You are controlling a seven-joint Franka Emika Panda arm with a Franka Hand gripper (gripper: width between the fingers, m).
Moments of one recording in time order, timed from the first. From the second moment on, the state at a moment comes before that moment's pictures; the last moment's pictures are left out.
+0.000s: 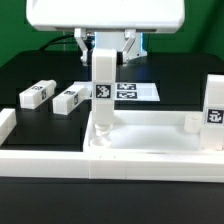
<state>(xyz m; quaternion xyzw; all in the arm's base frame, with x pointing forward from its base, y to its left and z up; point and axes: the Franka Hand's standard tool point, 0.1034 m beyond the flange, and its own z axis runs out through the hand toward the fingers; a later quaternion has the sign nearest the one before) 0.617 -0.056 0.139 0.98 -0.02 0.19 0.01</state>
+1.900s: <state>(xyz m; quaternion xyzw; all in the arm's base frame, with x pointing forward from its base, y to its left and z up) 0.617 -0.053 0.118 0.97 -0.01 0.24 0.04</state>
